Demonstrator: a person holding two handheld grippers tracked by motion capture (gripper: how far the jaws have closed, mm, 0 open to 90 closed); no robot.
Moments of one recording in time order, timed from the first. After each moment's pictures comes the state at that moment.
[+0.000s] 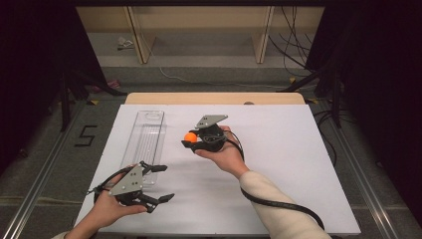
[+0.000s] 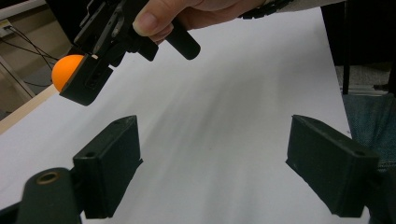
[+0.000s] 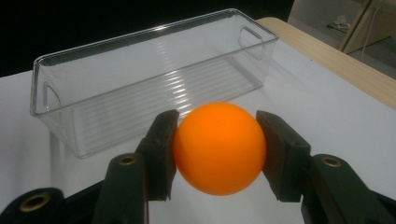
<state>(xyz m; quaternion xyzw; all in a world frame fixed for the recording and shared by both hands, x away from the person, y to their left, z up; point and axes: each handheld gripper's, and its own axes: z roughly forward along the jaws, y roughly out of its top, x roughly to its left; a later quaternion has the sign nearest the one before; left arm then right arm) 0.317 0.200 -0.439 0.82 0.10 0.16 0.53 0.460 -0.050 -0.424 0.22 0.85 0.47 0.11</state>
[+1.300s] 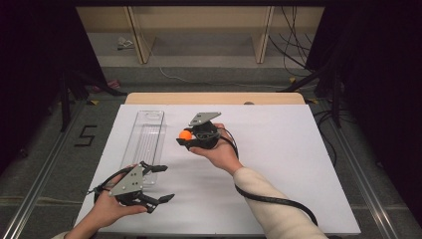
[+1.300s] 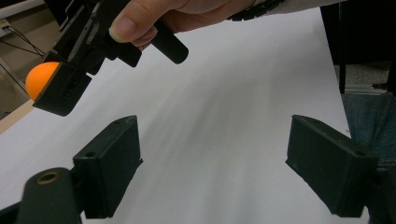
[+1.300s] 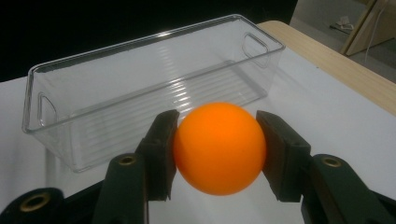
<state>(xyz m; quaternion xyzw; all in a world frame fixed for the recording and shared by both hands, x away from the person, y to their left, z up) 0.317 0.200 -0.439 0.82 0.10 0.16 0.53 0.467 -0.034 -0.421 0.22 0.85 0.47 0.10</state>
